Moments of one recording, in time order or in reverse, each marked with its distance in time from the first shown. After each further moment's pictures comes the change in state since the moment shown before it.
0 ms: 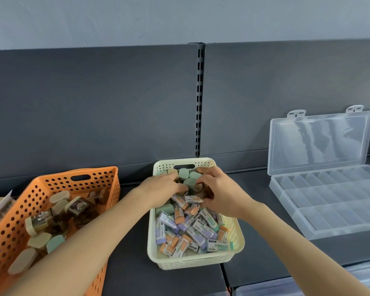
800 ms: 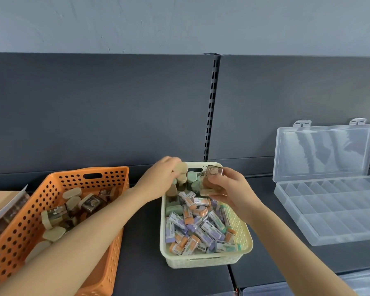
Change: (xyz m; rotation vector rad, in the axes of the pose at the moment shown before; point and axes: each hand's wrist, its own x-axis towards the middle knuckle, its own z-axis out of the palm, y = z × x) left_hand -0.020 -0.014 -0.016 -0.461 0.478 -0.200; right_hand -0.004 -0.030 -0.015 1.298 0.144 0.434
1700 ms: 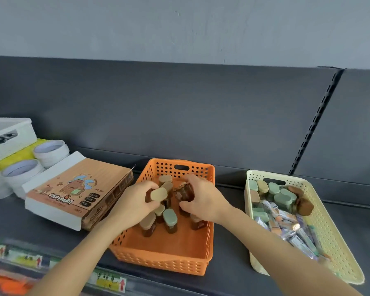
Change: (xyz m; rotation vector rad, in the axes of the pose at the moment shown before) left_hand -0.208 -0.135 -0.106 -0.007 0.143 -0.473; right_hand 0.001 0.017 0.241 -1.000 -0.409 -0.507
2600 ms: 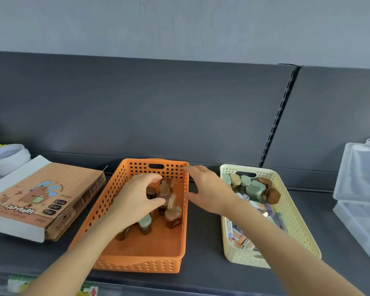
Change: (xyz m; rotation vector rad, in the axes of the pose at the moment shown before) left_hand 0.010 0.062 0.020 -0.079 0.021 0.107; right_hand -0.026 0.034 -0.048 -0.241 0.078 -0.027
